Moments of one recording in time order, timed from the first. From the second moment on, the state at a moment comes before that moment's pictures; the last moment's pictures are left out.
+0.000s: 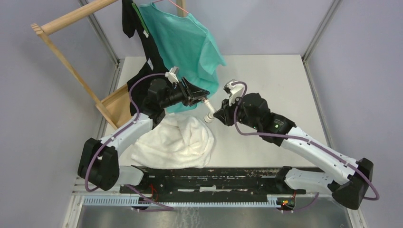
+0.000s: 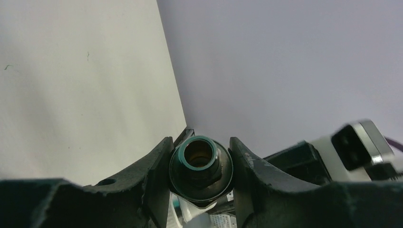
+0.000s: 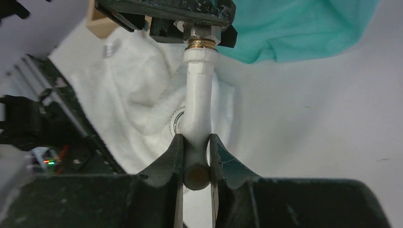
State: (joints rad) left arm -0.44 1.34 0.87 0.35 0.61 -1.17; right arm 0.88 1.10 1.02 -0.30 0.07 0.17
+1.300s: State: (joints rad) left arm -0.45 1.28 0.80 0.39 0.50 -1.22; right arm 0.78 0.92 1.08 -0.54 0.01 0.19
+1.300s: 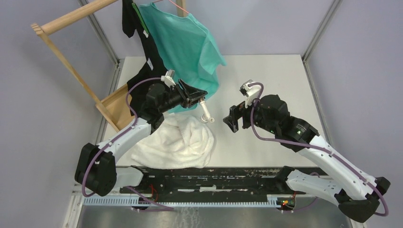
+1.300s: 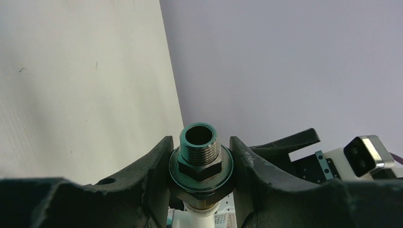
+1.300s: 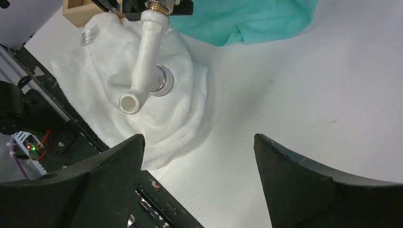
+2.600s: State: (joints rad) left arm -0.49 1.26 0.73 0.40 0.31 -1.28; right arm 0.90 1.26 1.00 -0.17 0.06 0.44
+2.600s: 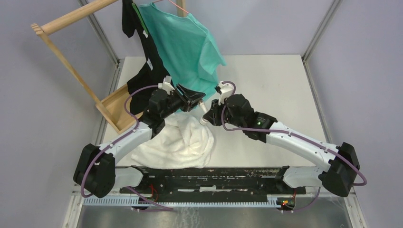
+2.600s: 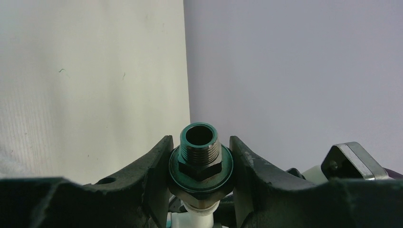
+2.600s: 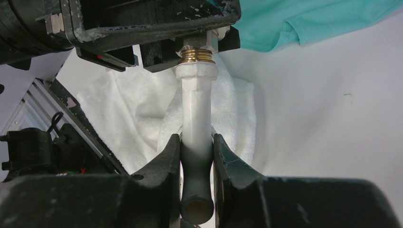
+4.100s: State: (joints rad) left arm -0.51 1.31 0.92 0.12 0.63 -1.11; right arm 0.87 1.02 0.91 -0.39 0.18 0.08
